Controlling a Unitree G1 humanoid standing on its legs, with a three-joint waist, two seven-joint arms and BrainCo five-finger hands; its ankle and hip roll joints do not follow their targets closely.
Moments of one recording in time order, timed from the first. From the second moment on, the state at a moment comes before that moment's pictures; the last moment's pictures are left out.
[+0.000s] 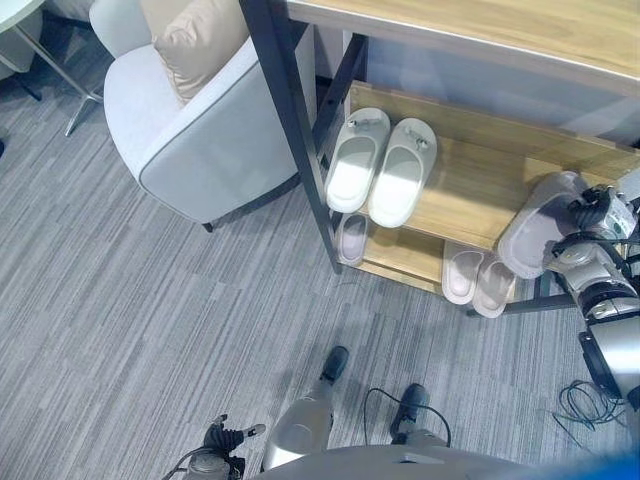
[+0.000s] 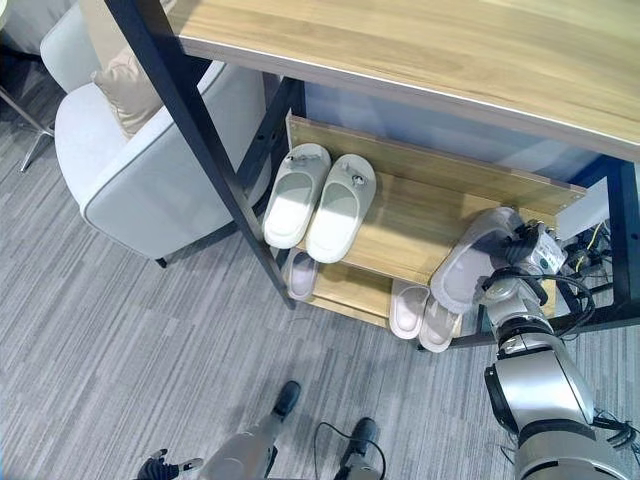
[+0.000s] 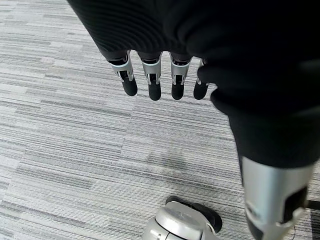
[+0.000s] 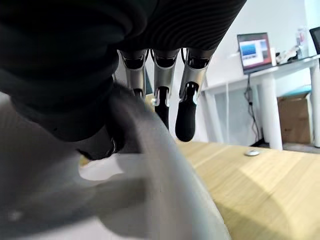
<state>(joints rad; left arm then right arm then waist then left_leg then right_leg) 0.02 0.26 -0.20 1.33 -0.17 -0.16 0.21 -0.80 -0.64 0.25 1.29 -0.20 -0.02 -0.65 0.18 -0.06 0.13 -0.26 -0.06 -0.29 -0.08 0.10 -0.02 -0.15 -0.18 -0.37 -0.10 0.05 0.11</state>
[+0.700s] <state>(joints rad) 0.07 0.25 -0.08 1.29 -0.10 -0.12 0.22 0.04 -0.56 0.20 0.15 -0.26 -0.13 -0.36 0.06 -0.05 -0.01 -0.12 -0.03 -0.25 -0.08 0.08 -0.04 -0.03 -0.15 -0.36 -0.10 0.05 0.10</state>
